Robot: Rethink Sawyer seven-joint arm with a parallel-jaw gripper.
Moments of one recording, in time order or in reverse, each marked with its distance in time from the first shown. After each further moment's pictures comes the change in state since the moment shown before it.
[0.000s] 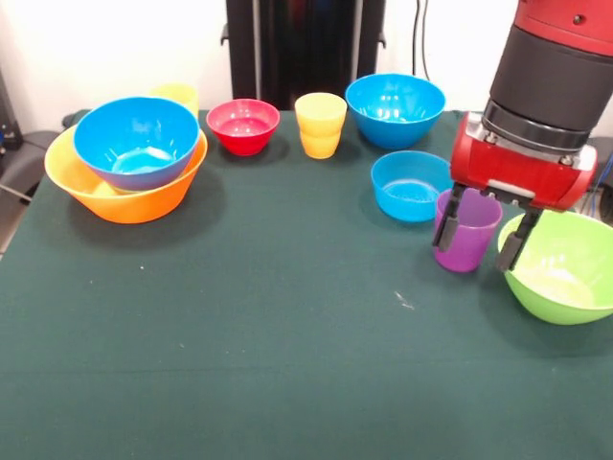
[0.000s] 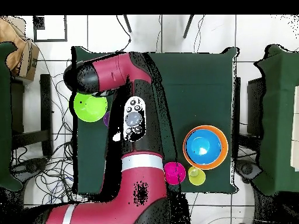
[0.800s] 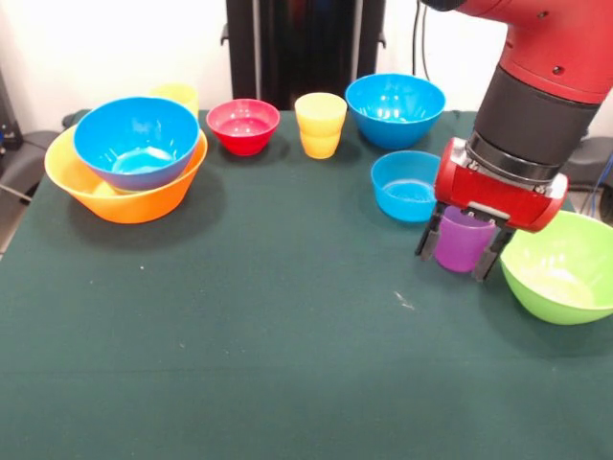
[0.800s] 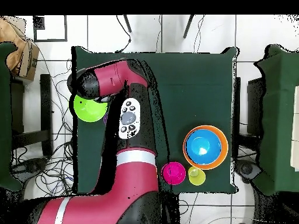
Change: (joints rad) arm 0.034 0.061 -0.056 0.000 0.008 0.000 0.000
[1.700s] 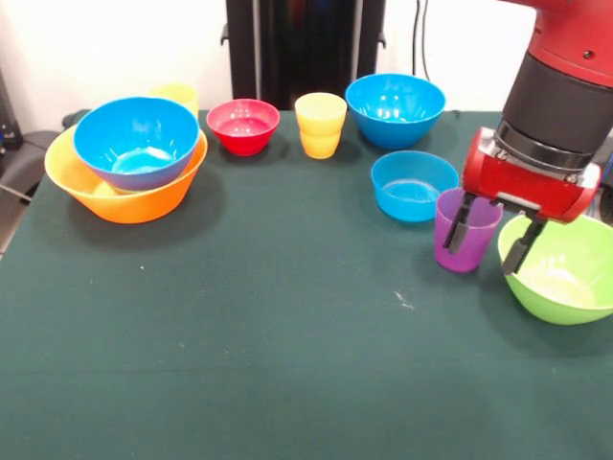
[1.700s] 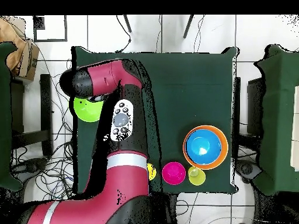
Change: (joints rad) arm 0.044 0.004 -0.052 -0.019 0.107 0.000 0.000
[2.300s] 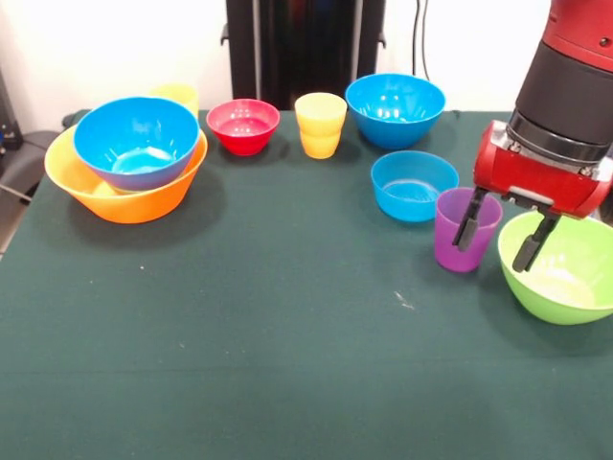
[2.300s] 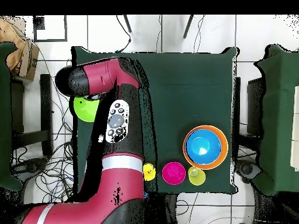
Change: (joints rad) arm 0.023 0.000 -0.029 -0.012 0.019 0.000 0.000
